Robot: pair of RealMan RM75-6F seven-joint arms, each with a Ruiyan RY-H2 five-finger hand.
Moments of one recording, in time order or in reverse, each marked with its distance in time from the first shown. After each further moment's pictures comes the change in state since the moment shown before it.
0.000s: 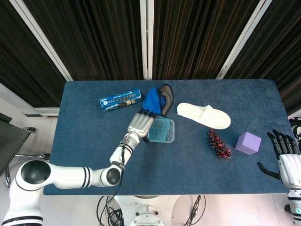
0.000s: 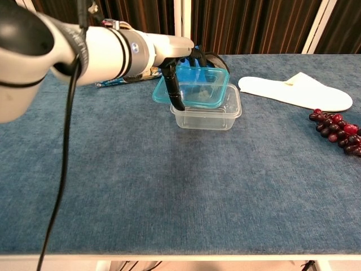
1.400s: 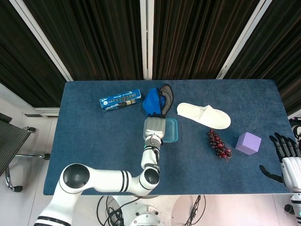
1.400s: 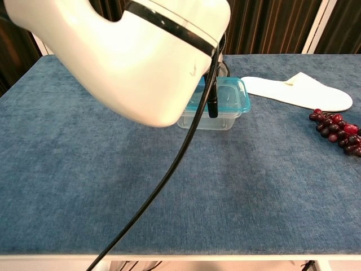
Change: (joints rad) left arm -0.271 -0.259 -0.254 0.239 -0.442 0.246 0.344; right arm -0.016 0.000 -0.019 0.047 -0.017 0.017 0.063
